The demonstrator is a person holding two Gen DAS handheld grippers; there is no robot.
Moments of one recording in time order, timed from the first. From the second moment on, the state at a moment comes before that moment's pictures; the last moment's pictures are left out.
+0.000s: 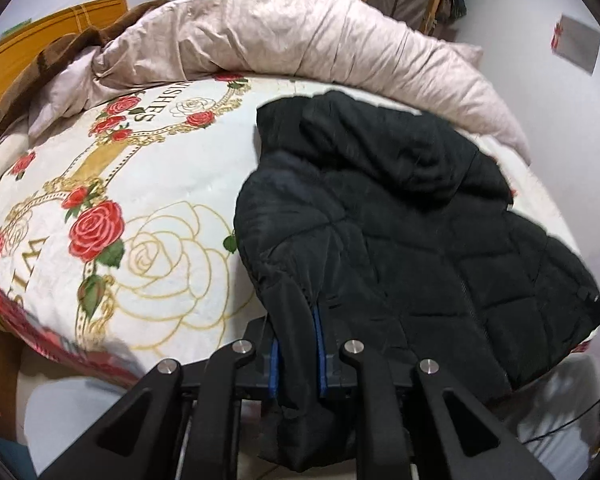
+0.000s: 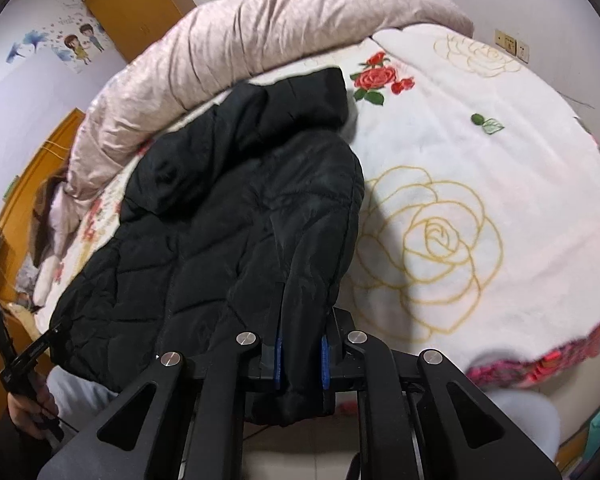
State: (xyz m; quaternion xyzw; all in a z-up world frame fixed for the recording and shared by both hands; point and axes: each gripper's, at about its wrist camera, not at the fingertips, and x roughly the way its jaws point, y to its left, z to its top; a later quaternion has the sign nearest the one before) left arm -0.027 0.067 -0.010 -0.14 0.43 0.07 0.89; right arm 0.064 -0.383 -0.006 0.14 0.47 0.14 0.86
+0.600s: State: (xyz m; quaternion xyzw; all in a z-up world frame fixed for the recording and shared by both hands) left arm -0.040 0.099 0.047 -0.21 0.37 0.07 0.90; right arm 0.052 -0.393 0.058 0.18 0.40 0.15 0.89
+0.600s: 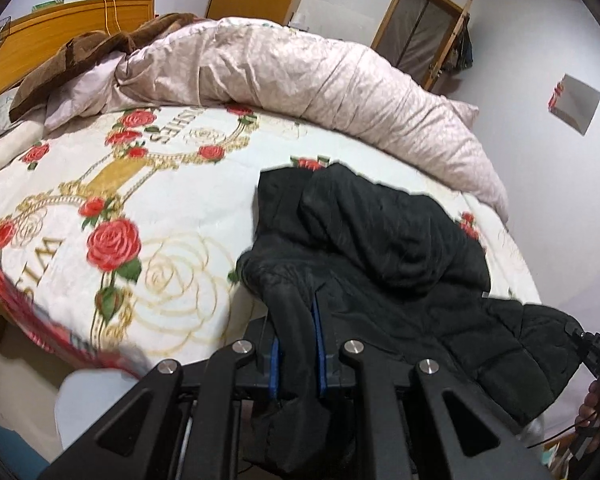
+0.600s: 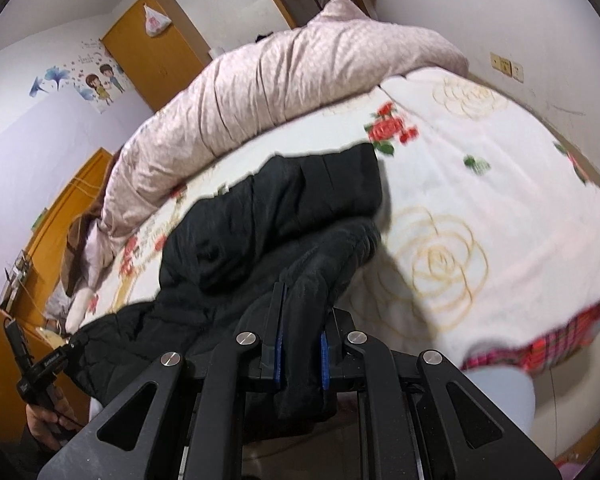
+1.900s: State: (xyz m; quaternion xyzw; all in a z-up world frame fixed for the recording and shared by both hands) left arm 0.241 0.176 -0.007 -0.29 0.37 0.08 0.88; right arm 0.346 -0.343 0.011 0.25 0.44 0.14 0.85
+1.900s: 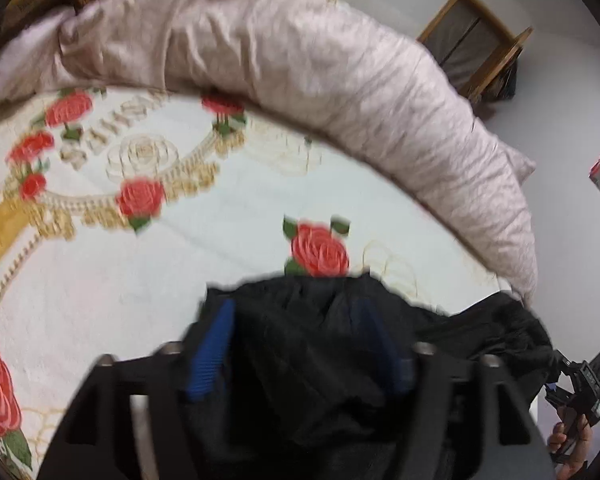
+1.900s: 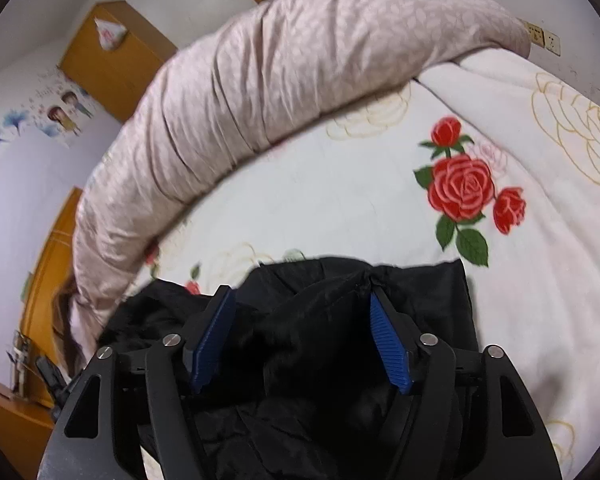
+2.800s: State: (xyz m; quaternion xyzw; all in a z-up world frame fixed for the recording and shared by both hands) left arm 0.312 0.167 -0.065 -0.18 0.42 0.07 0.89; right arm 0.413 -0.315 -0.057 0.06 0.49 0.12 0.86
